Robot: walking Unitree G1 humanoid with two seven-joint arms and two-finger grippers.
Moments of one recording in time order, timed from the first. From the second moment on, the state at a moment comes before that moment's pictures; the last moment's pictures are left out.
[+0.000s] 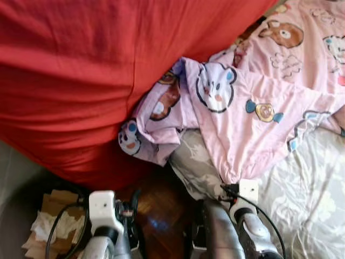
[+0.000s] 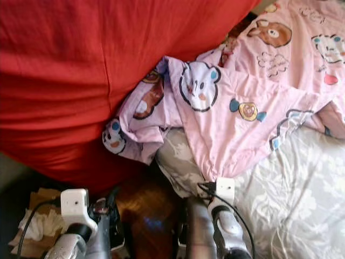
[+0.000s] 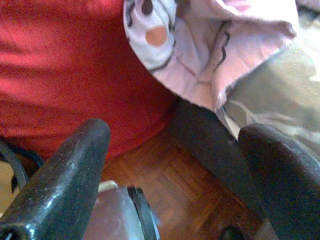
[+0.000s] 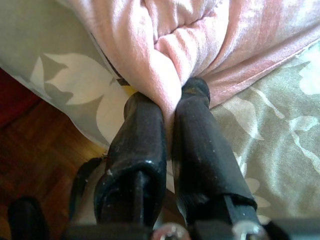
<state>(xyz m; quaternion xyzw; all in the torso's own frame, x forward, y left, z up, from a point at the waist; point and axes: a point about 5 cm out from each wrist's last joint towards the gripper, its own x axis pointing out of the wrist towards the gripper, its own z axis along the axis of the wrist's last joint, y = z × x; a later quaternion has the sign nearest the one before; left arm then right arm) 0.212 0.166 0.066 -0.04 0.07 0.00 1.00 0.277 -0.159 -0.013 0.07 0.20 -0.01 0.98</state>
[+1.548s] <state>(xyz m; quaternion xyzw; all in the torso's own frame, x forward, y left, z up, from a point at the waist) 0.212 0.217 -0.043 -0.03 0.25 0.06 0.97 0.262 -0.179 -0.007 0.10 0.12 -0.07 0.98</state>
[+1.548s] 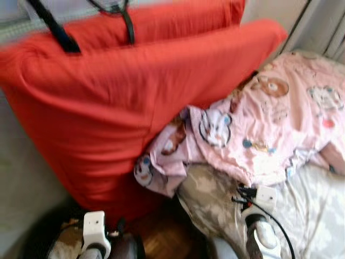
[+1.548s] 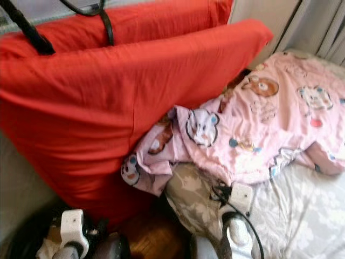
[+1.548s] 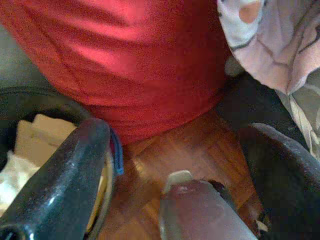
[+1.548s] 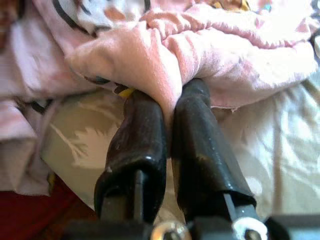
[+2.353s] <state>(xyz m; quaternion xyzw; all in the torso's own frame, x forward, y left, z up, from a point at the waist) 0.181 0.224 -0.070 -0.03 0.34 0.08 0.94 0.267 -0.192 -0.001 0.08 0.12 -0.09 0.99</state>
